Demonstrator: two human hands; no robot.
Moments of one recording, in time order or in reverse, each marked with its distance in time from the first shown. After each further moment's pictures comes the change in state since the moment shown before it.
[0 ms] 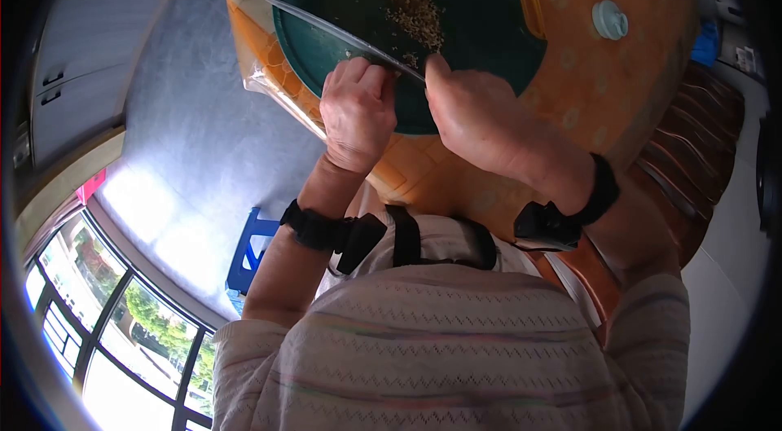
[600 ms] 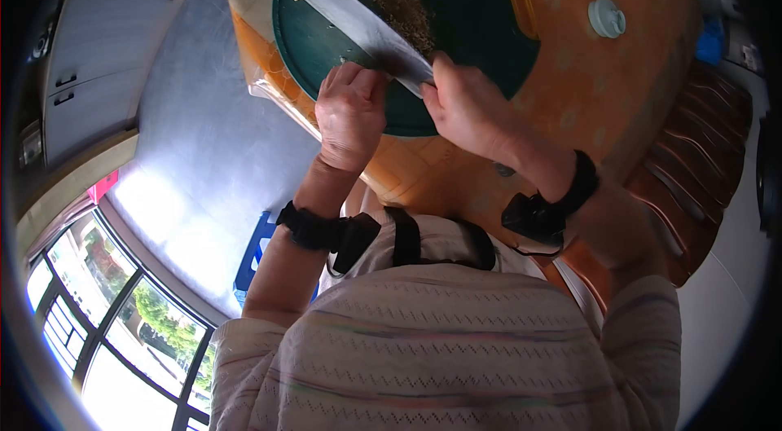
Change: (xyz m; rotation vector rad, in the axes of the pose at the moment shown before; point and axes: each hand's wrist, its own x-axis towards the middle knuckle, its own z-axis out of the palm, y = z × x) left_hand 0.000 0.000 -0.003 0.059 -0.033 -0.021; right_hand -0.001 0.021 0.018 0.213 0.155 0.070
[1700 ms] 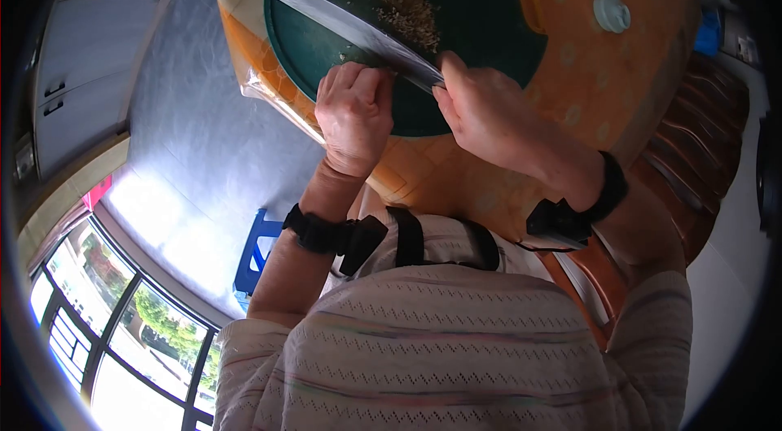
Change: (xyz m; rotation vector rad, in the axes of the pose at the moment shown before) left_hand -0.002 0.004 0.003 -0.027 0.061 0.004; right_hand -0.005 -0.005 -0.016 -0.077 -0.076 -0.049
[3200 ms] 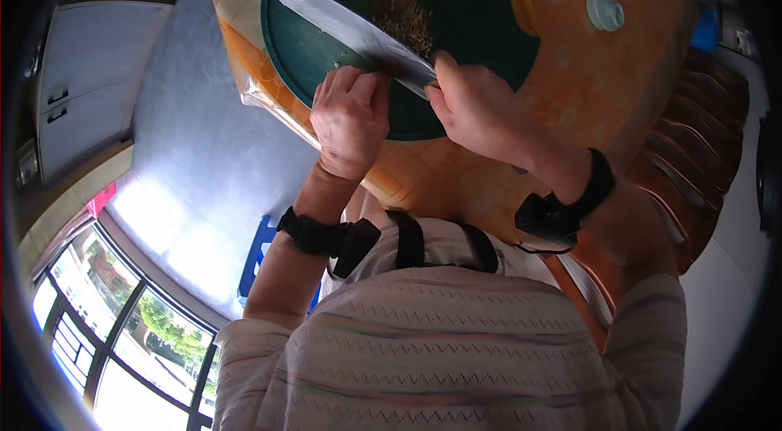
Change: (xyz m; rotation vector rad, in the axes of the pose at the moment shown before) left_hand 0.006 -0.002 -0.002 0.020 -0.056 0.033; right_hand 0.006 0.008 0.006 0.021 0.038 0.039
